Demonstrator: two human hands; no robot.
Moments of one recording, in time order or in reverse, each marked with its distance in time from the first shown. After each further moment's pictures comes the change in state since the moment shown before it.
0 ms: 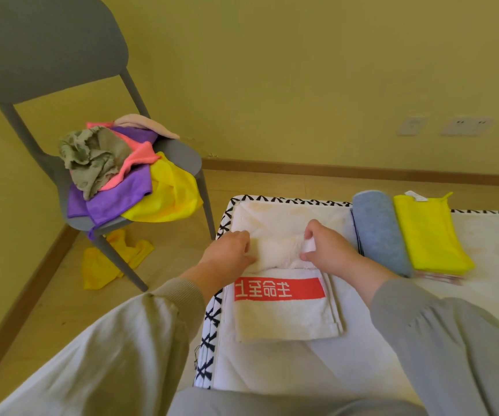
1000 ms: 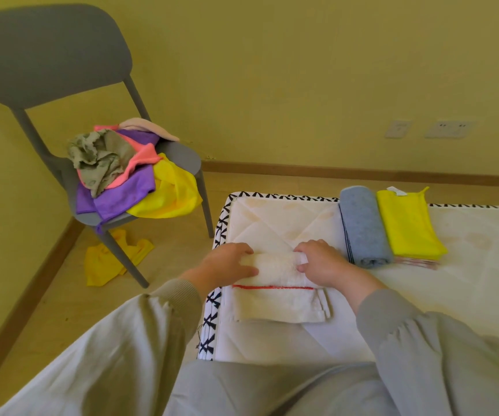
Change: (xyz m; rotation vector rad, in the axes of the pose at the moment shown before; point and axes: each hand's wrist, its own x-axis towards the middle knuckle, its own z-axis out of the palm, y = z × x) left_hand -0.038 0.004 0.003 -0.146 -0.190 -0.029; right_hand -0.052 -0.010 0.008 -0.227 -0.122 -0.004
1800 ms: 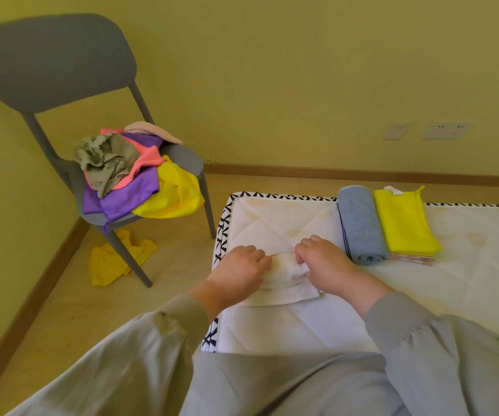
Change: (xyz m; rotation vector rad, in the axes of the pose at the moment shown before) left_hand -0.022 0.014 0.020 0.549 0.350 0.608; right_hand -0.019 0.002 0.001 -0.253 0.208 -0.300
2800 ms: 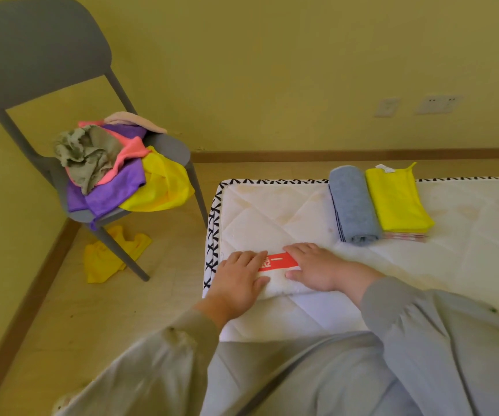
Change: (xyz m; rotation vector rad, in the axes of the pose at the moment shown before) left_hand -0.016 0.029 0.031 -0.240 -0.208 -0.369; right_hand -0.013 -0.003 0.020 0.186 -0.391 0.142
